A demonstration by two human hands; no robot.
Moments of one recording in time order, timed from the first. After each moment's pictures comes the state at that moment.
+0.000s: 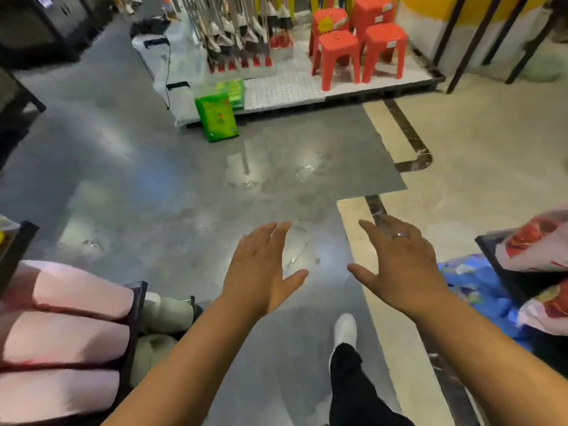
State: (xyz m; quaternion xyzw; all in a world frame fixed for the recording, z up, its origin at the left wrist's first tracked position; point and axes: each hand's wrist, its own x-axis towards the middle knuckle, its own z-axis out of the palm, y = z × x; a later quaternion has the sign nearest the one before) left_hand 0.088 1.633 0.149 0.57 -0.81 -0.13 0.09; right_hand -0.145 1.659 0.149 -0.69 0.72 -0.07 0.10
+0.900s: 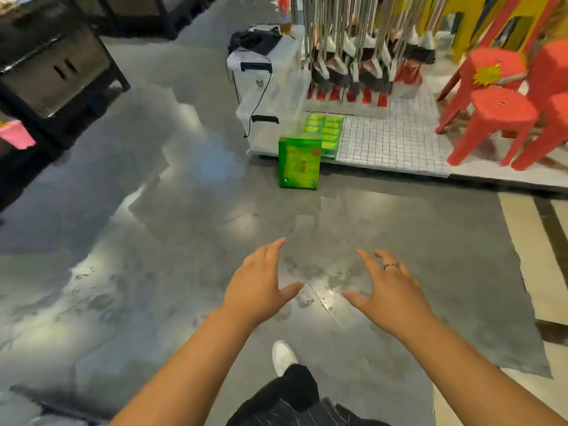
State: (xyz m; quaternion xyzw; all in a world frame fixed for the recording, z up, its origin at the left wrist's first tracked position) left_hand 0.343 0.947 0.113 0.72 -0.65 -0.22 0.12; right_hand 0.113 0.903 0.102 -0.76 0.61 0.03 0.21
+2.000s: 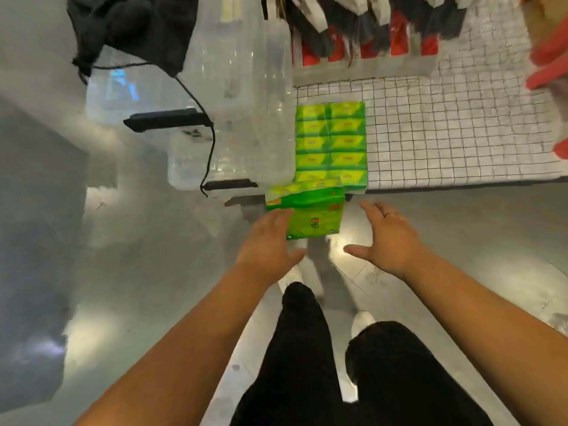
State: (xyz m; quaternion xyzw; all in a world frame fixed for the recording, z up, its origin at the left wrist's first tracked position) left_hand 0.563 0.063 -0.121 0.66 -0.67 -0.33 -0.04; right_hand 0.334 0.048 -0.129 -0.66 0.66 0.05 0.35
